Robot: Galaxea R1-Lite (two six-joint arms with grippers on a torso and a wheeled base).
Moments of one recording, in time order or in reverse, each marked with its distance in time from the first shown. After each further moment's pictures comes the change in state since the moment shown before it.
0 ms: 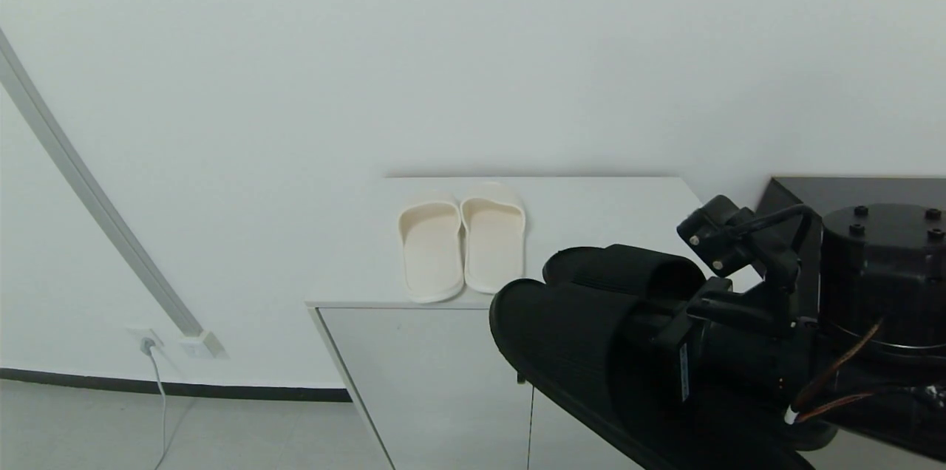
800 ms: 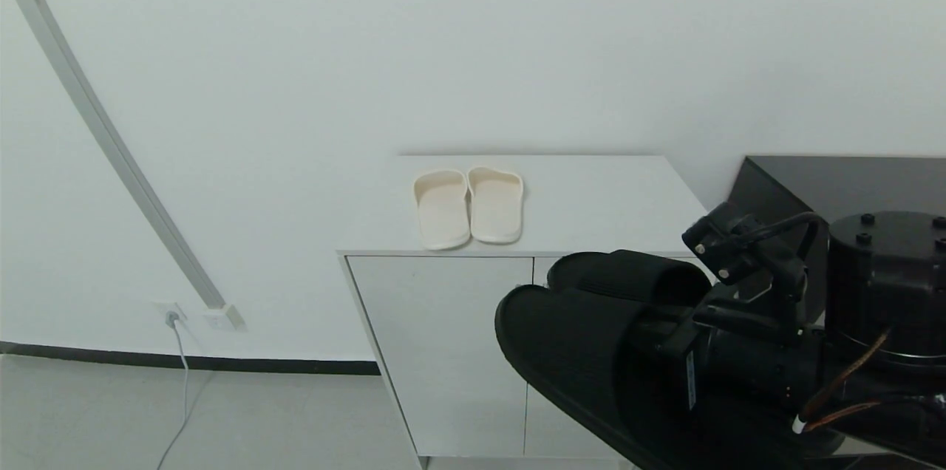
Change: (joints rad) left arm 0.000 0.000 0.001 0.000 0.000 0.000; right arm -0.002 -0.014 0.026 -0.001 0.000 -0.001
